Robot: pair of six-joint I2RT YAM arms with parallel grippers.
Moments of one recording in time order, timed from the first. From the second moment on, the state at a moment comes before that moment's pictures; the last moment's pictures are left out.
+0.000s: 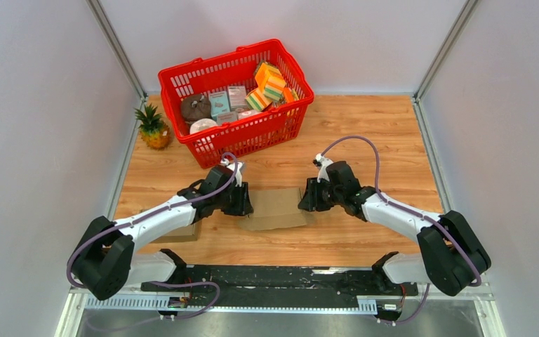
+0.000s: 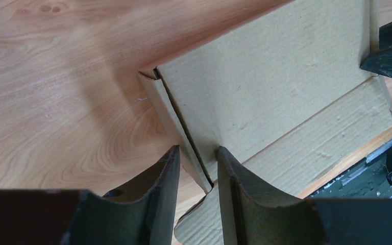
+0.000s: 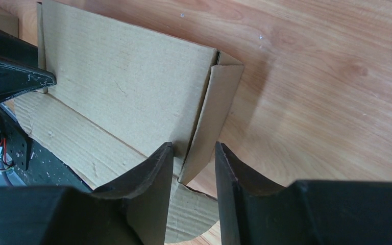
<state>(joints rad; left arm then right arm) -0.63 1.23 0.59 -0.22 0.16 -0.50 0.57 1.31 0.59 -0.06 -0.32 0.46</state>
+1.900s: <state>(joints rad) -0.46 1.22 0.29 0.49 0.47 -1.08 0.34 1.28 0.54 -0.05 -0.49 0.54</state>
